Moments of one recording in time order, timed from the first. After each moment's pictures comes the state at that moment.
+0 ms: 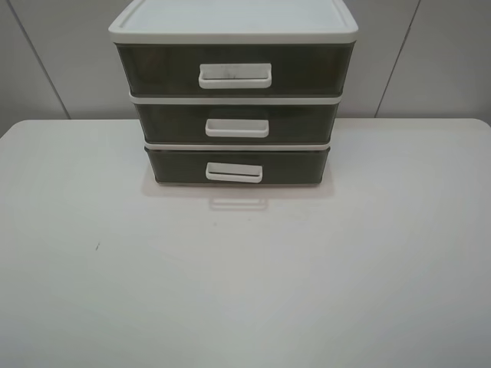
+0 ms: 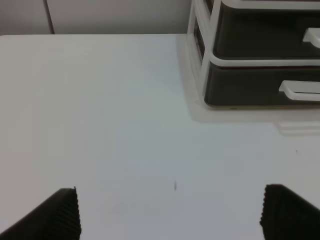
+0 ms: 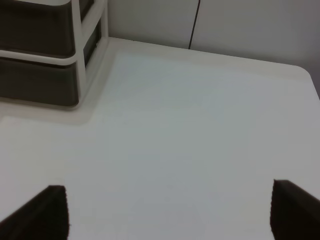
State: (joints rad) left arm -0.06 0.00 -0.51 -0.05 1.06 0.00; right arm 0.02 0.00 -0.52 -0.07 1.07 -0.08
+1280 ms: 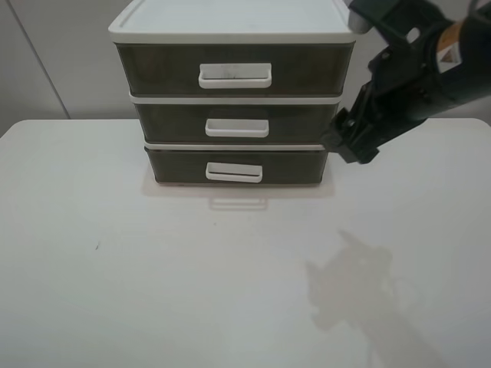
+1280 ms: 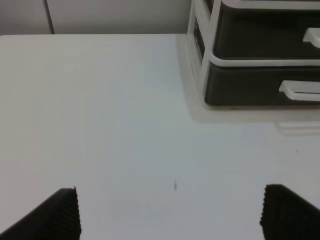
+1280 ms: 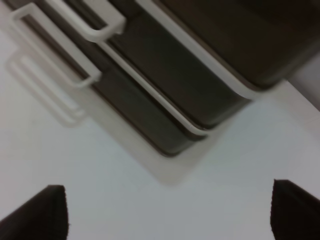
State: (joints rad) left arm -0.06 0.00 -0.51 -0.05 1.06 0.00; right arm 0.58 1.32 -0.88 -0.31 0.53 -0.06
